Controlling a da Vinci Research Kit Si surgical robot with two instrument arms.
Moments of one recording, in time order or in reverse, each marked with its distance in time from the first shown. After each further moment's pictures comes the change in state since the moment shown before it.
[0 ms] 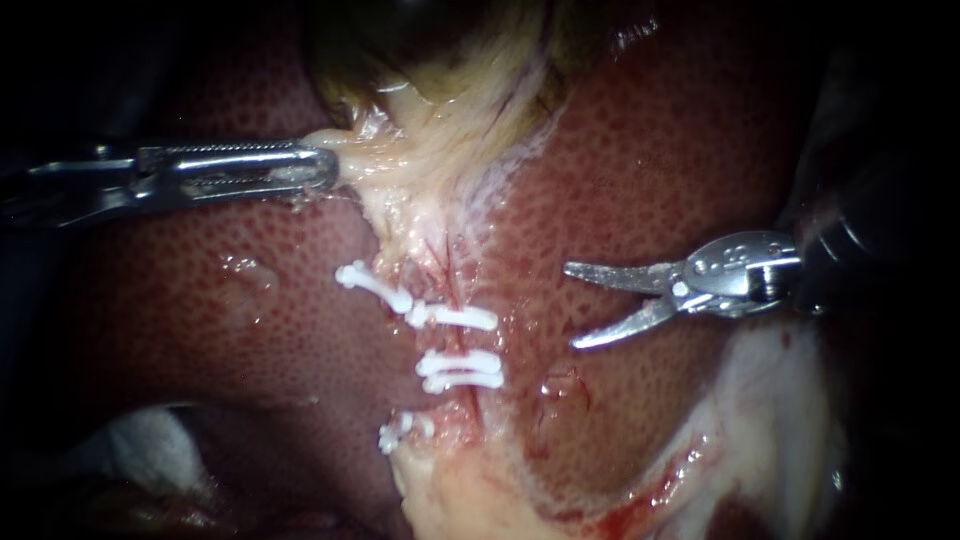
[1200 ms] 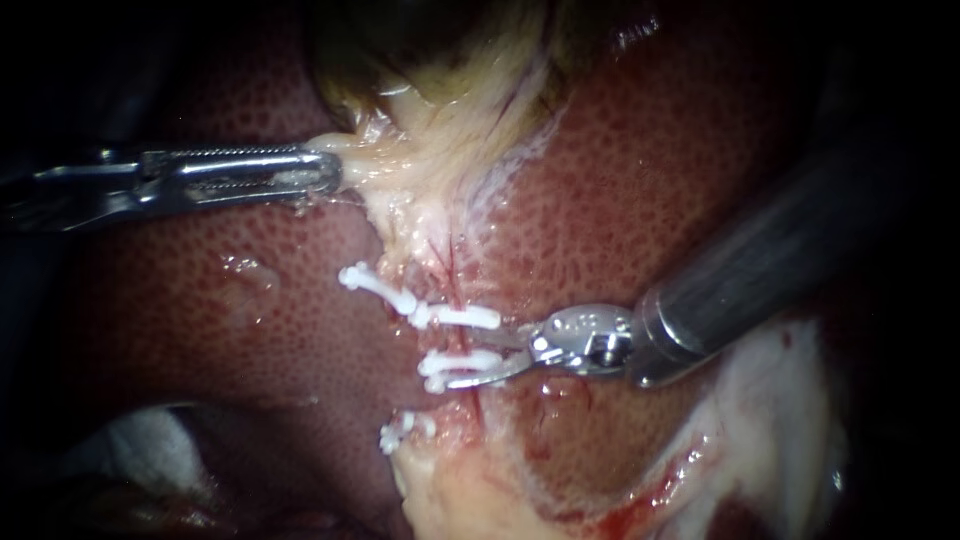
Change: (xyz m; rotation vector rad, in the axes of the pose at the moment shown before) right arm -0.008 0.000 0.015 0.206 -0.014 0.226; left arm 0.000 0.000 0.000 0.003 0.001 0.002
